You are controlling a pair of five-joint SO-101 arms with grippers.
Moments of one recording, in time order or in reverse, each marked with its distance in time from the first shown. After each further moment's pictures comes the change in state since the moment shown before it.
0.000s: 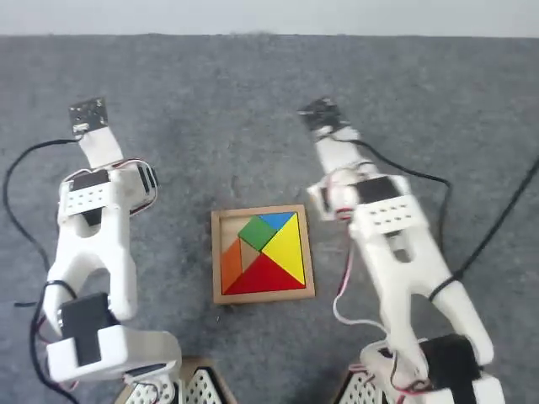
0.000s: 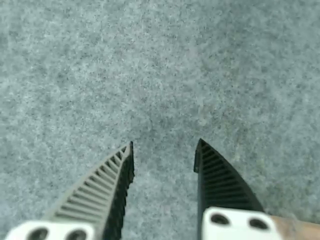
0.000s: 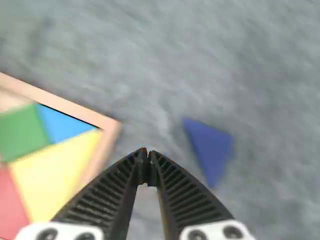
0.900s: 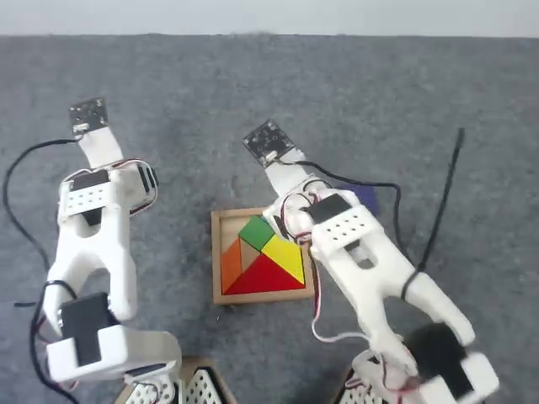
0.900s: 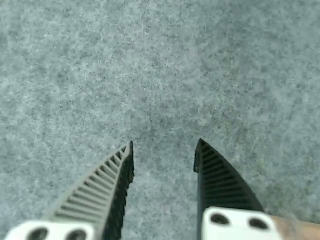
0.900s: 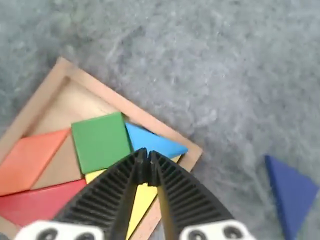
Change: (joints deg) left arm 0.0 0.0 0.0 0.0 0.0; right arm -17.1 6.4 3.5 -9.8 -6.9
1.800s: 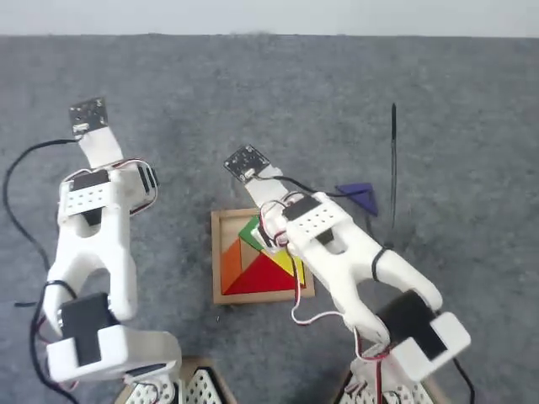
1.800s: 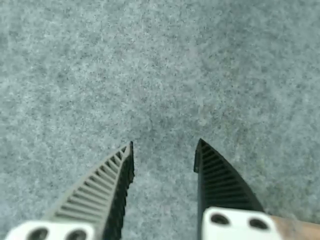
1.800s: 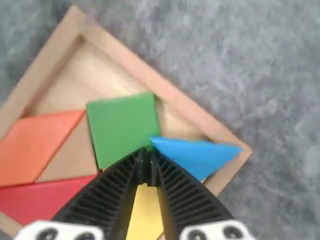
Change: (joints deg) left arm 0.0 0.0 0.0 0.0 0.0; right arm -4.3 12.7 -4.6 1.4 0.0
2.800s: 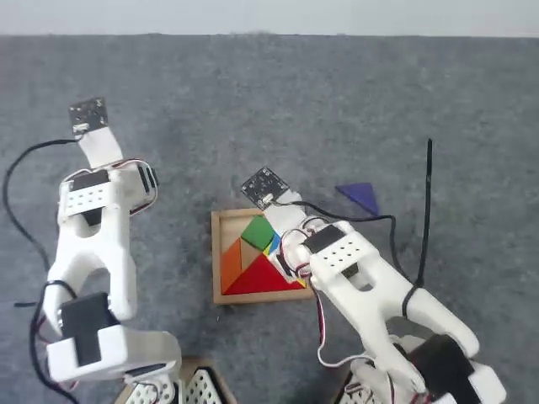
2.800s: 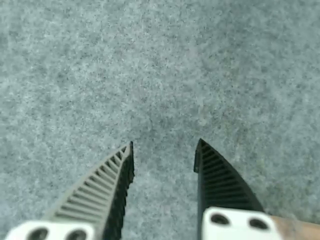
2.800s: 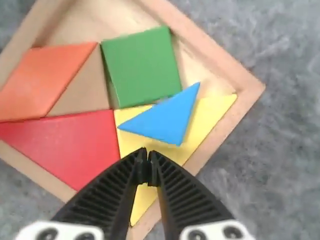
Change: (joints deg) left arm 0.0 0.0 0.0 0.0 0.0; right arm 0.0 -18.6 18.3 0.3 0.0
